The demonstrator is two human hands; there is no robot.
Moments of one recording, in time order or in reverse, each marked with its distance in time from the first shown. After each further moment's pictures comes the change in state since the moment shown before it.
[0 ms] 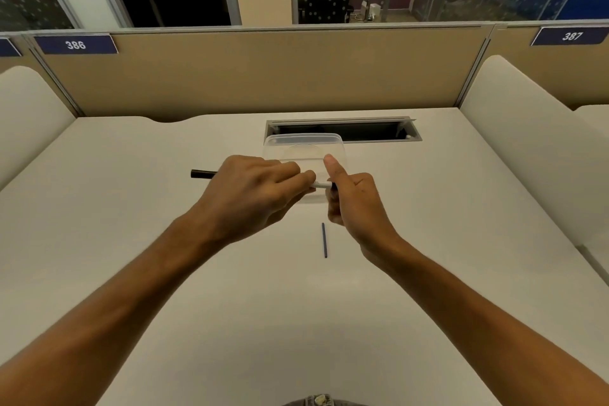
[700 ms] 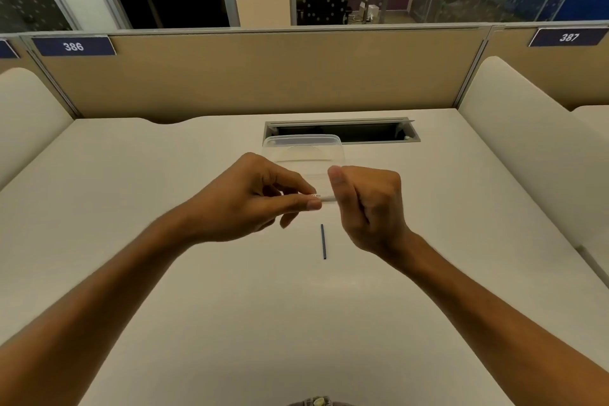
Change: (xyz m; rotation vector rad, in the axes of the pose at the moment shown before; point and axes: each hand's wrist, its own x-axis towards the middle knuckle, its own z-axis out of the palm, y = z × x) left_hand 0.005 0.001 -0.018 -1.011 -0.199 -0.467; right_hand 0.002 -0.006 -0.016 -0.441 0.116 -1.107
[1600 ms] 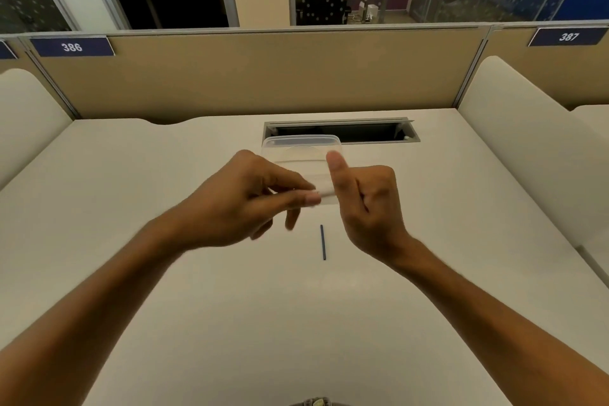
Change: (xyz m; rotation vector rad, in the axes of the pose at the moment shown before) left_hand -0.003 0.010 -0.004 0.087 0.002 0.059; right_hand 0.012 -0.015 -0.007 0.223 -0.066 0.221
